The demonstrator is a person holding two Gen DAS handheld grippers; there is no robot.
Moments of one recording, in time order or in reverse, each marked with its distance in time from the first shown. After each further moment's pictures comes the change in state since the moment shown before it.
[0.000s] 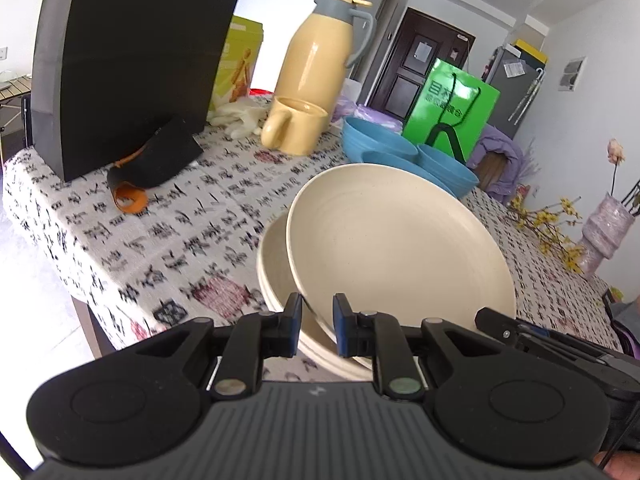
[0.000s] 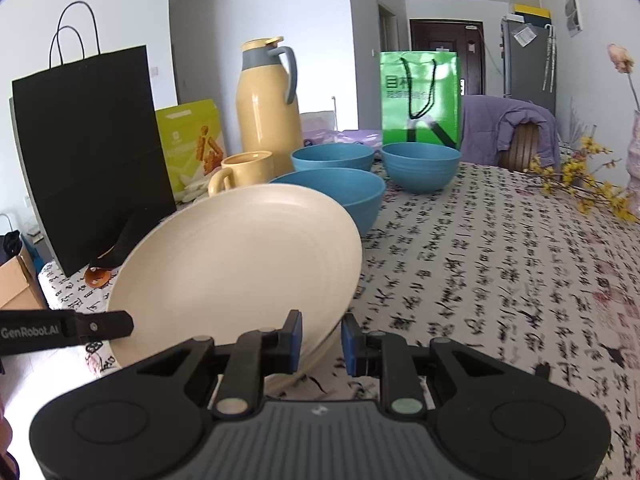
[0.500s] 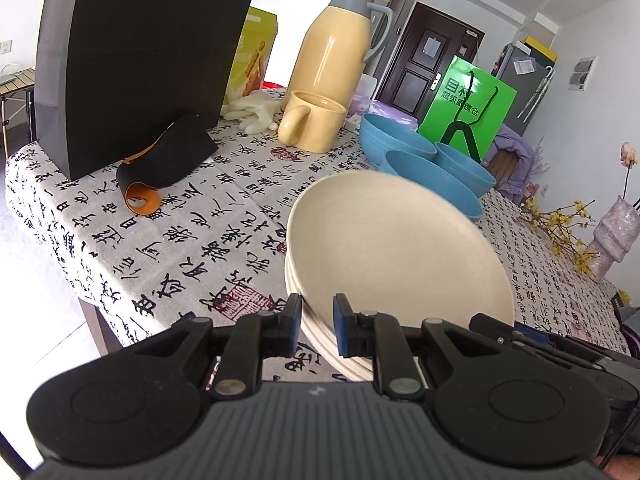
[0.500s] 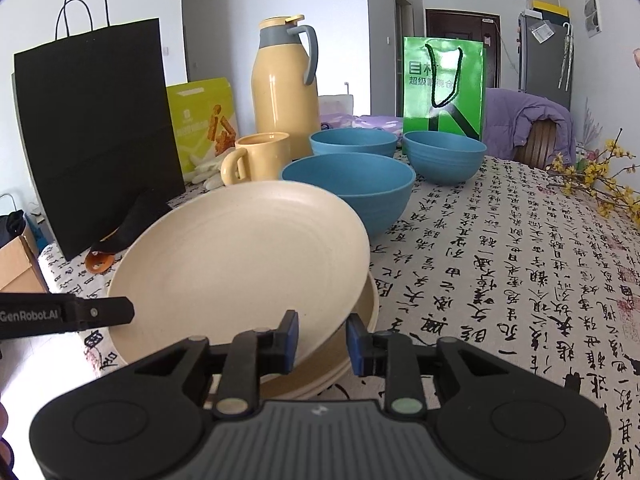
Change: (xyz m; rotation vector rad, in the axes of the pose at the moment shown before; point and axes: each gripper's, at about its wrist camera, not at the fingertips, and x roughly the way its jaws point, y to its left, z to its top) left arm 0.012 0.014 0.006 -0.011 0.028 0.015; right arm 0.023 0.019 0.004 -0.035 0.049 0.015
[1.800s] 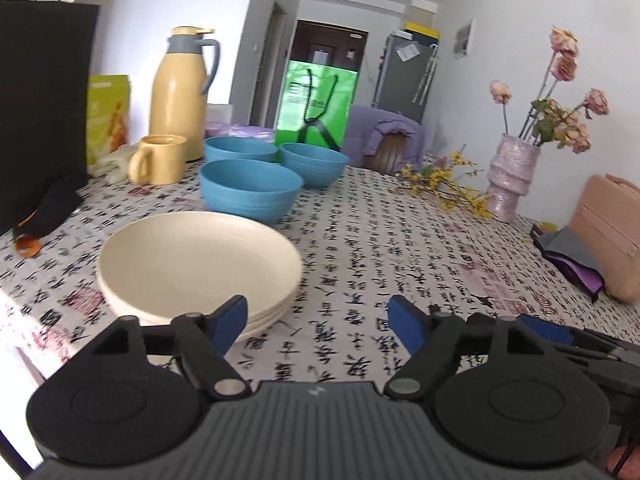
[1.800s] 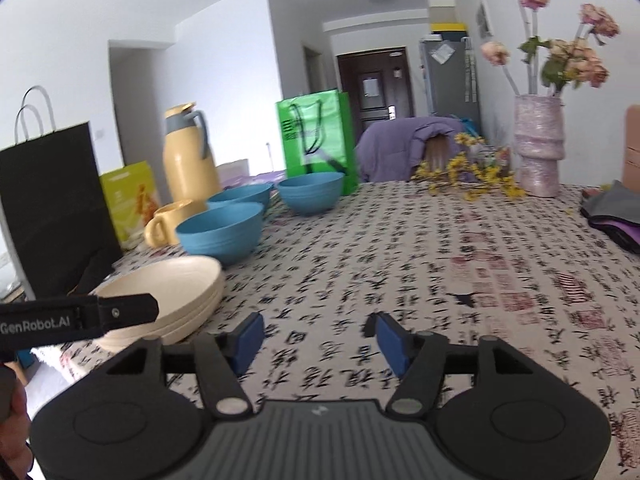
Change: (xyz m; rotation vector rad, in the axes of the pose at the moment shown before) left arm -0.047 -0.132 -0.068 0.293 -0.101 -0.202; right arm -0.137 -0.111 -0.076 0.203 -0.208 -0.161
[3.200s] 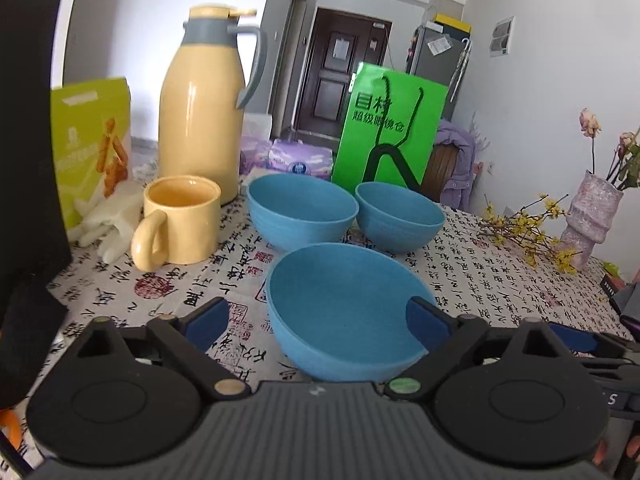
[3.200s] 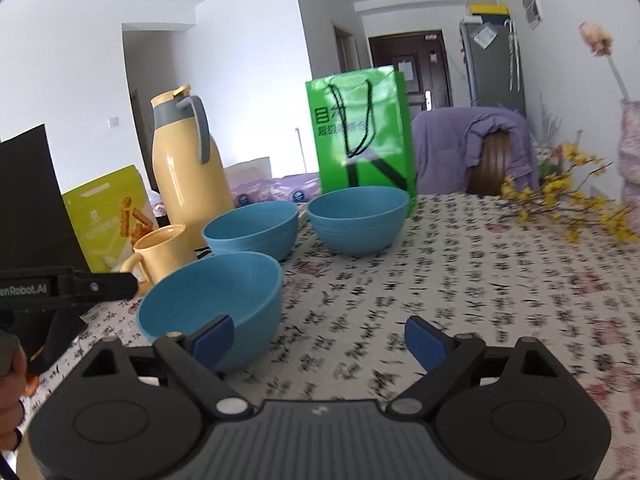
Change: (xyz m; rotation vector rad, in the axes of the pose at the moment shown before) left arm 0.173 0.130 0.137 -0.041 0.055 0.031; right arm 0.221 0.045 0.104 -0.031 0.075 0.116
